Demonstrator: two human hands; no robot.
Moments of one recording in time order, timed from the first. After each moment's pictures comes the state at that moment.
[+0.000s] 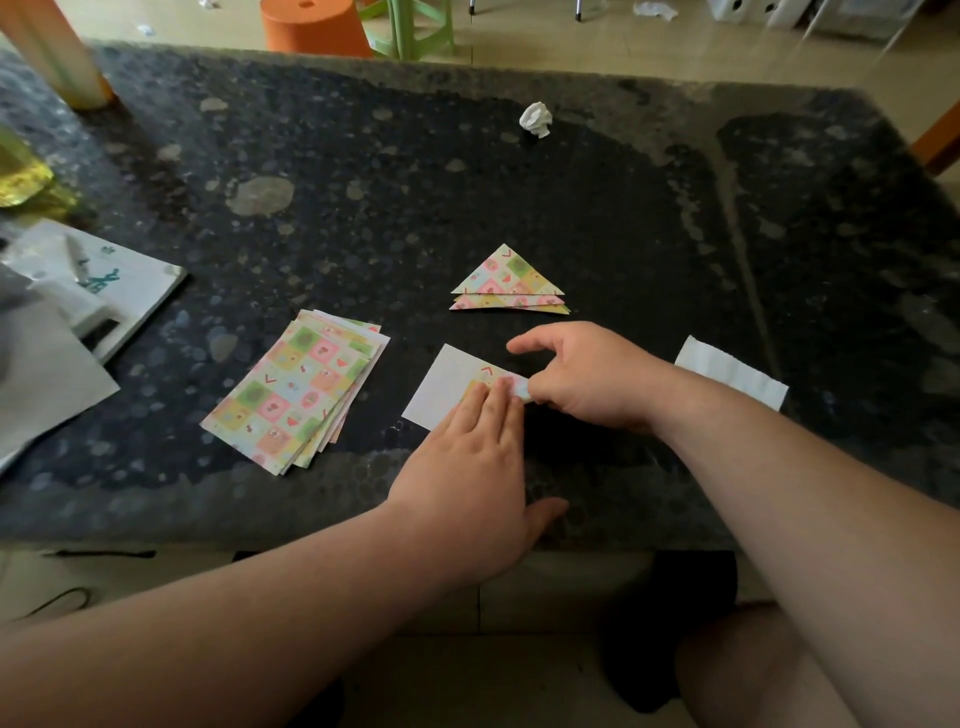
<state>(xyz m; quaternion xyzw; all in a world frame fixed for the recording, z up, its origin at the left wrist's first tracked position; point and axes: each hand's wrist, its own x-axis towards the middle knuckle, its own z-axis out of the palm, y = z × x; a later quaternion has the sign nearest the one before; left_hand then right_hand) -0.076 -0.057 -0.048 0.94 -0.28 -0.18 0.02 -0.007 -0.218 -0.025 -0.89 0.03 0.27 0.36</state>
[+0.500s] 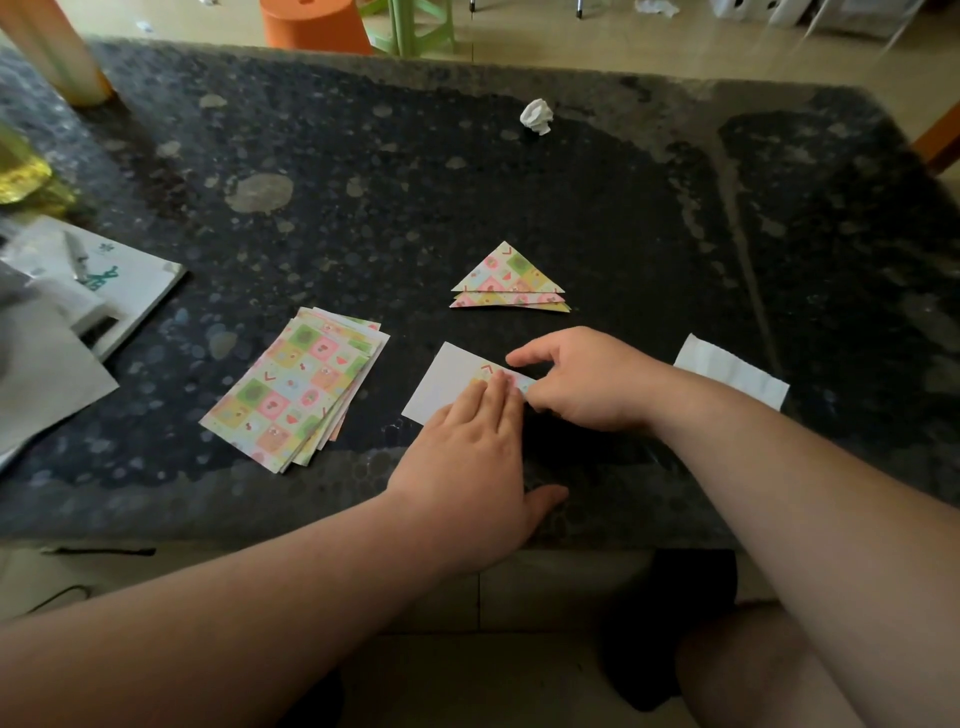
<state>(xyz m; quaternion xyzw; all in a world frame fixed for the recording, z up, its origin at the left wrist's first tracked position) -0.073 -0.056 -0.049 0.95 -0.26 -0.18 0.04 -0.011 -0.213 -0.019 -0.91 0.02 0.29 0.31</state>
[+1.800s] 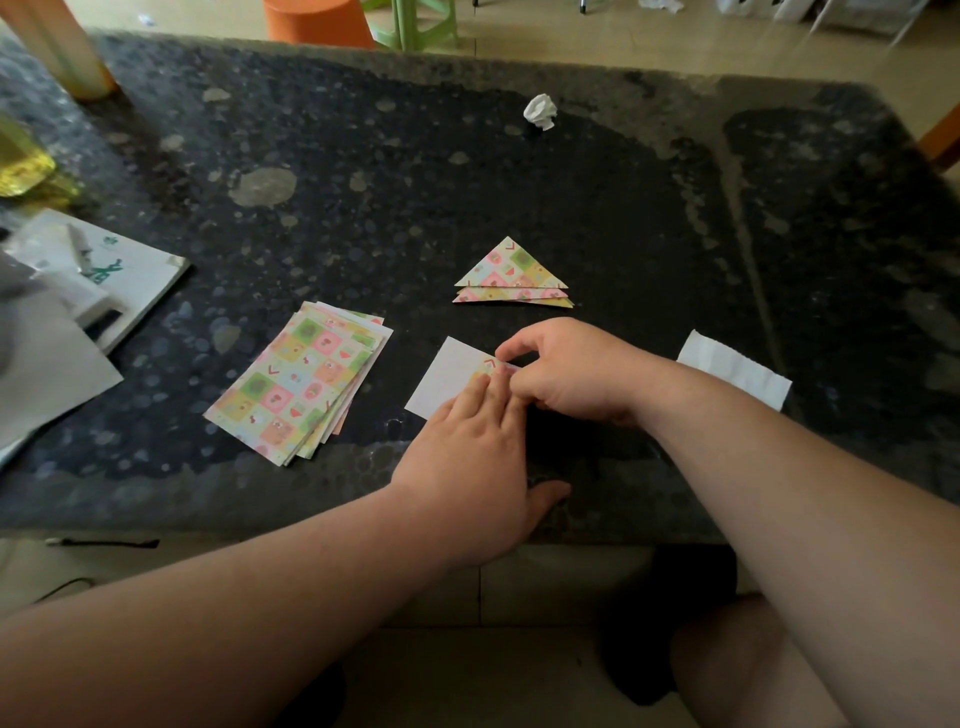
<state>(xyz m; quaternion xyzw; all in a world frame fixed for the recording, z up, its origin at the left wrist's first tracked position) -0.072 -0.055 -0.052 0.95 -0.27 -0.17 0.05 -0.009 -0.200 -0.019 -0.89 0.03 0.29 0.36</state>
